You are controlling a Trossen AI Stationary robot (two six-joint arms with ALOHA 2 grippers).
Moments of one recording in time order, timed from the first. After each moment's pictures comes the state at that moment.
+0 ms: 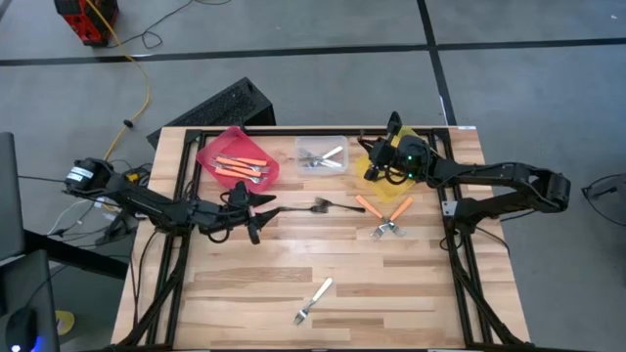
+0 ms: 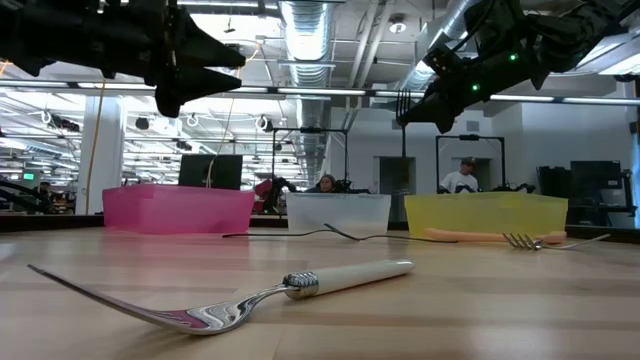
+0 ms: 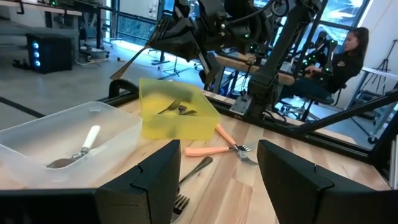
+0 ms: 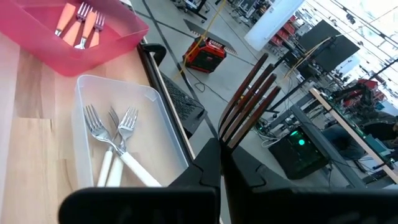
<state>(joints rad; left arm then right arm) -0.23 1.11 0.29 0.76 -0.59 -0.27 -0.44 1.18 0.57 0.40 0.26 -0.58</state>
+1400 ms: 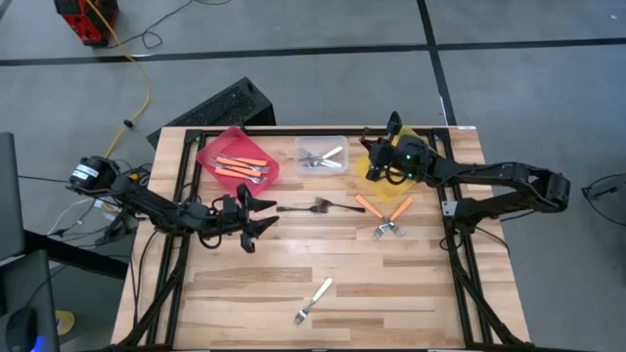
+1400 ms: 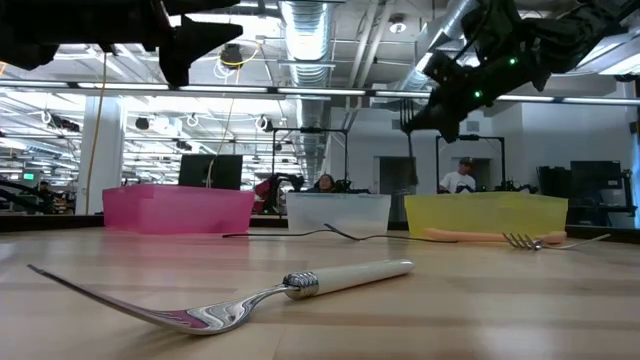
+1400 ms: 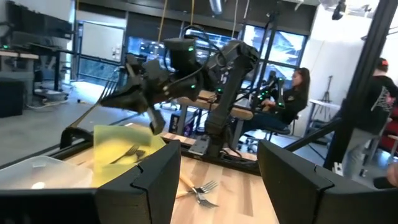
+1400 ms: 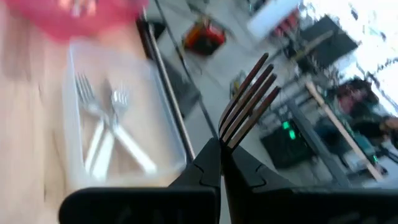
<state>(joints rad) -0.31 1.16 0.29 1.06 -0.54 -0.13 -0.45 1.18 0.57 0.34 0.29 -0.66</state>
